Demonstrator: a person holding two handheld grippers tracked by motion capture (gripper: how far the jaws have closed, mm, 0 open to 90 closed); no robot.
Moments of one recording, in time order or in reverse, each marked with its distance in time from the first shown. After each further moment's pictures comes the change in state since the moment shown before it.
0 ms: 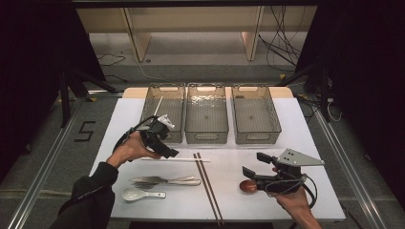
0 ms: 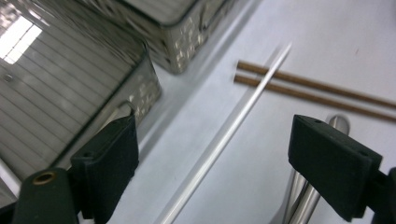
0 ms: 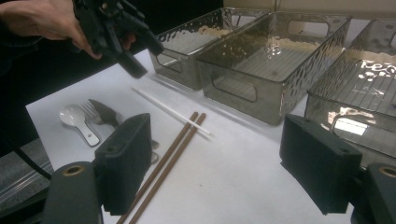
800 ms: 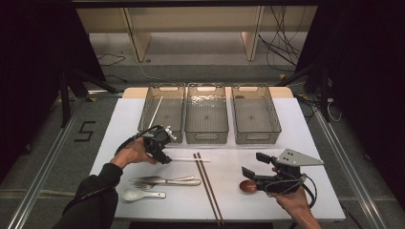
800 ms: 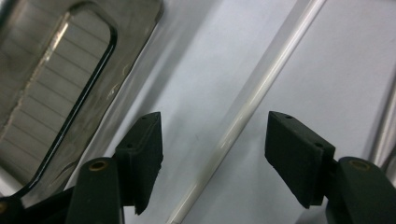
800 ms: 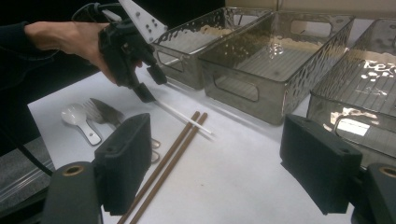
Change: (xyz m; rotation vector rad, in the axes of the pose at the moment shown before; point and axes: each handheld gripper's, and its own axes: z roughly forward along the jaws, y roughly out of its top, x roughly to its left) left arm 0.012 -0.020 0.043 0.220 0.044 0.076; right arm 0.000 0.000 0.001 0.002 0.005 -0.007
